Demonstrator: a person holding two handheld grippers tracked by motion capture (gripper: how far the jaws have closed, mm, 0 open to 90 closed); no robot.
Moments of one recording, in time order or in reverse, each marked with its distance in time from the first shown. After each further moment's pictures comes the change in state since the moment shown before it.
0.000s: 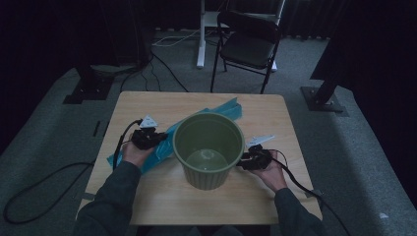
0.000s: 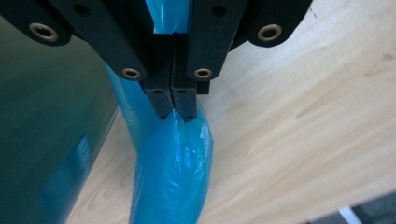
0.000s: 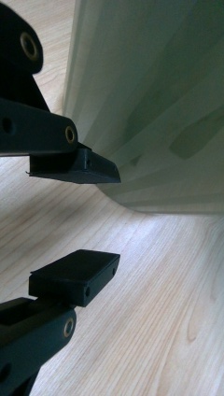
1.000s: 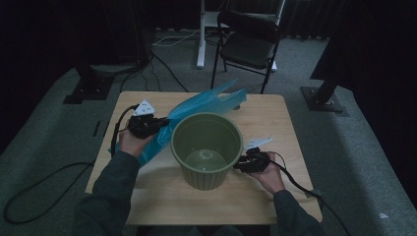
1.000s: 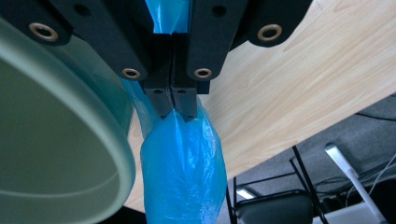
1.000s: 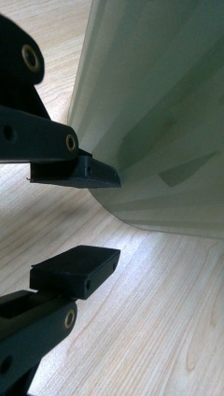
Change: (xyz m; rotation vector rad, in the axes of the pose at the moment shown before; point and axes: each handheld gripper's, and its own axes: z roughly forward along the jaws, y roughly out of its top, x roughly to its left) left arm -0.014 0.054 -0.046 -0.126 -0.014 0.074; right arm 0.010 -0.003 0.003 0.000 0.035 -0.020
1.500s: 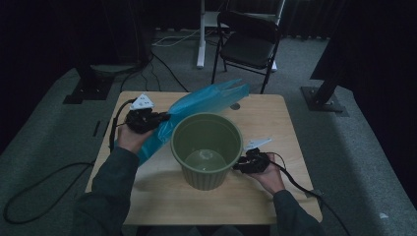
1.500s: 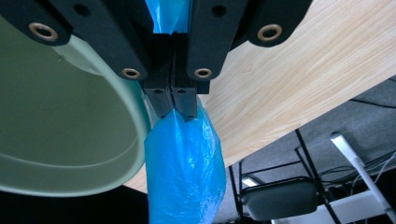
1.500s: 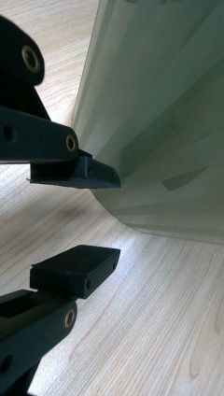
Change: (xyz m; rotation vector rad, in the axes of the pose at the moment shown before) left arm -0.001 0.018 -0.011 -0.030 -0.033 0.002; right arm 0.001 -0.001 0.000 0.005 0.006 -0.002
